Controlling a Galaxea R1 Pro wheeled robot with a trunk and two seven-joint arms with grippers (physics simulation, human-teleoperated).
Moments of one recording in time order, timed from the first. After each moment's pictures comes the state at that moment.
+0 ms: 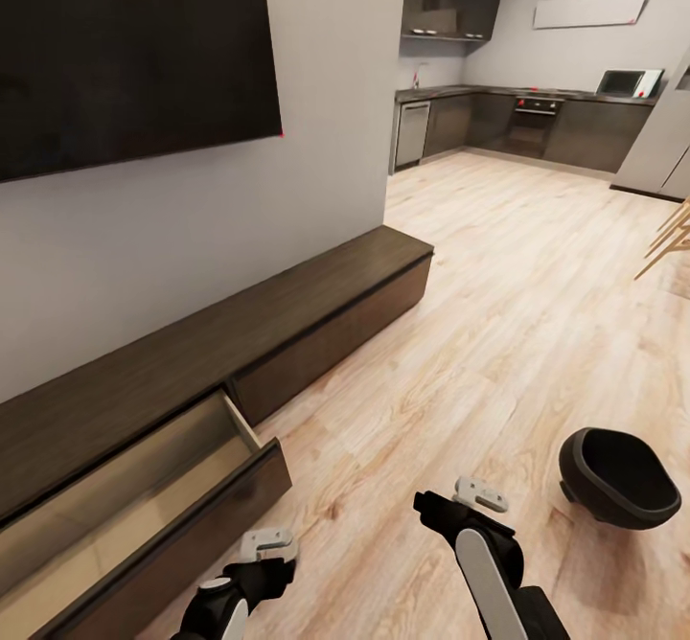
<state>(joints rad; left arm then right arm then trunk) -0.17 -0.11 -0.12 -1.10 0.18 0.53 0.17 -0.18 0.10 0.16 -1.54 -0.66 0.71 -0.74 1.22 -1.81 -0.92</state>
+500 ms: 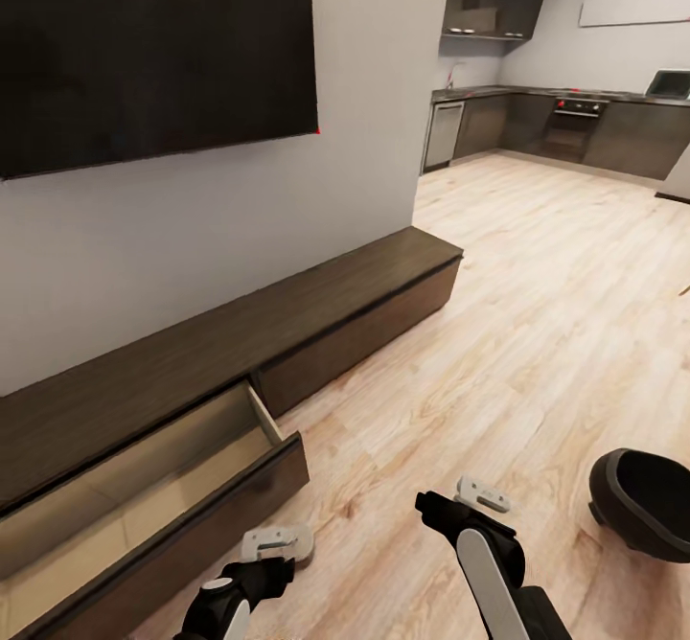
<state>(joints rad) -0.17 -0.11 -0.13 -1.10 0.18 0.52 0.18 -0.19 0.09 0.16 -1.54 -0.66 0.71 -0.74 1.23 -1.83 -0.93</state>
